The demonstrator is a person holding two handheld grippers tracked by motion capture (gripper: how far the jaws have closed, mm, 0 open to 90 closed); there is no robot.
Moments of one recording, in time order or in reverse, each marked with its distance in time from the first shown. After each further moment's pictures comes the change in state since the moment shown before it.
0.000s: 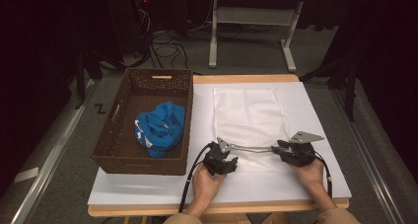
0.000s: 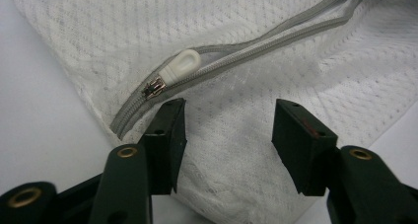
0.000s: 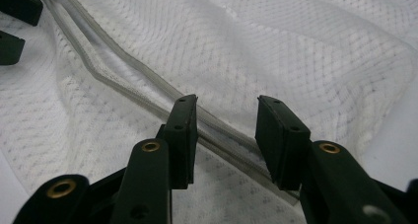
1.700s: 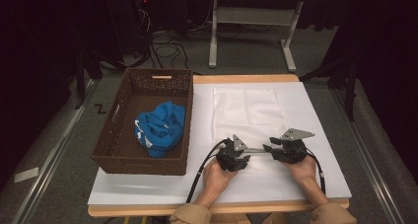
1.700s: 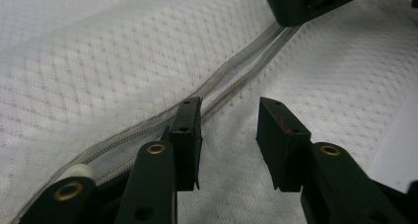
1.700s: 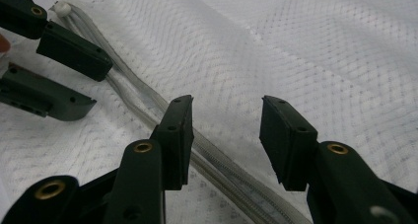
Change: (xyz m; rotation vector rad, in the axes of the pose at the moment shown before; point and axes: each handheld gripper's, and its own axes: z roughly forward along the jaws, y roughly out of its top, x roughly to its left) left arm -0.019 0.018 0.028 -0.040 -0.117 0.157; right arm 0.012 0.017 0.014 -0.005 0.035 -0.020
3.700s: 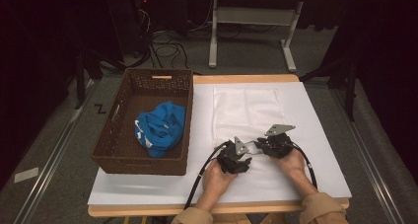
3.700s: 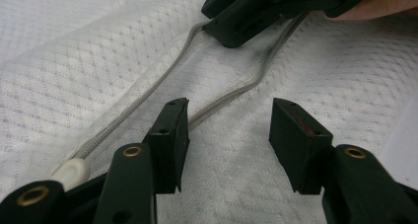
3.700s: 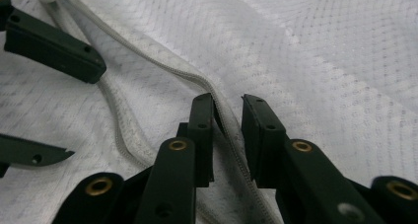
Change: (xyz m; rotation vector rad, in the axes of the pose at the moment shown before) left arm -0.004 -0.001 0.001 0.000 0.022 0.027; right arm 0.009 0.019 0.035 0.107 0.025 -0.079
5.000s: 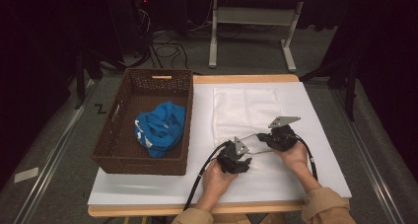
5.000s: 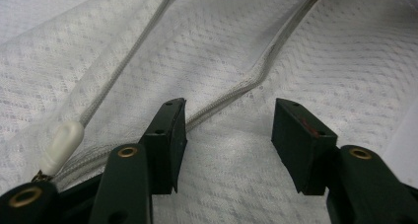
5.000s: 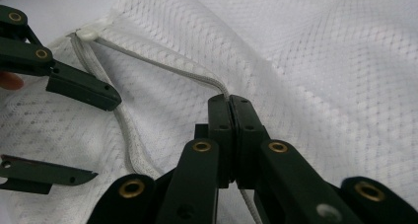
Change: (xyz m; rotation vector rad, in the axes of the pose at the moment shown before) left arm 0.000 0.000 0.000 0.001 0.006 -0.005; right arm -0.011 0.023 -0.019 -0.020 0.036 0.036
